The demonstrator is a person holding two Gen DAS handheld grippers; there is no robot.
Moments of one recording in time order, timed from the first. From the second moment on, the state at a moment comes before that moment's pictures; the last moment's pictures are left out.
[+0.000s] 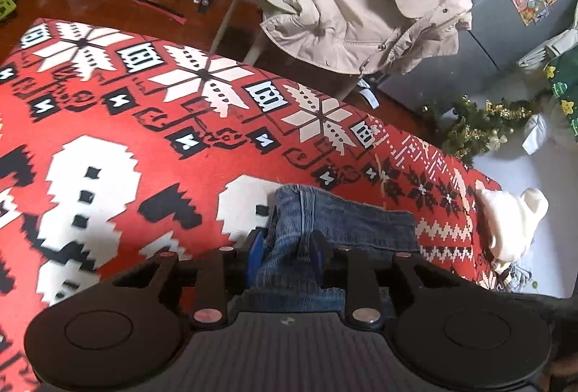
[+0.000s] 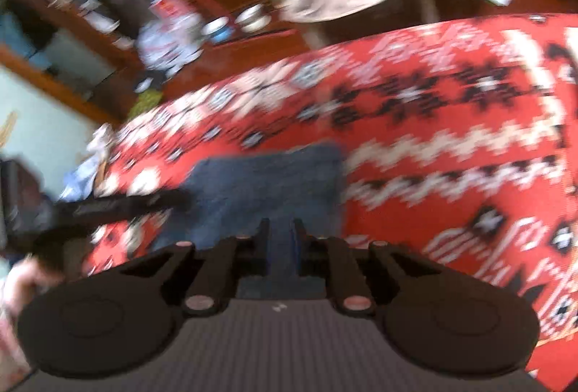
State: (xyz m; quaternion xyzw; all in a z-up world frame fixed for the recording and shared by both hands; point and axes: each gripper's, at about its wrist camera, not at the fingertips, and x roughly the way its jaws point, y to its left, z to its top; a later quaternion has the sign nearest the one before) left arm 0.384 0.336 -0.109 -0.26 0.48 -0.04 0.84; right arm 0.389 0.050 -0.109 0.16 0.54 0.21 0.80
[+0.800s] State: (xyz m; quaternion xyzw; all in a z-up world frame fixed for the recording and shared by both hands) left arm 0.296 0.301 -0.121 -0.29 0.51 -0.05 0.81; right arm 0.334 0.044 -0.139 0.08 0.59 0.19 0.78
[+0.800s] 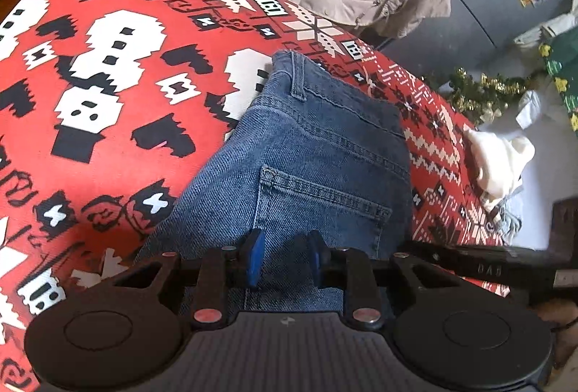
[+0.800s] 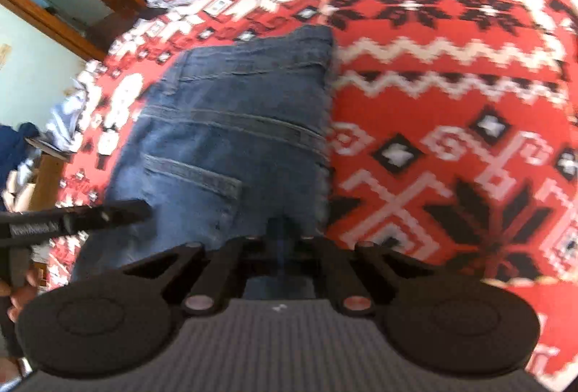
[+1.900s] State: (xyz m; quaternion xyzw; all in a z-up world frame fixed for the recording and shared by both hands) left arm 0.200 0.337 -0.108 -0.22 0.55 0.01 0.81; right arm 0.273 0.069 -0.116 0.09 0.62 0.23 0.74
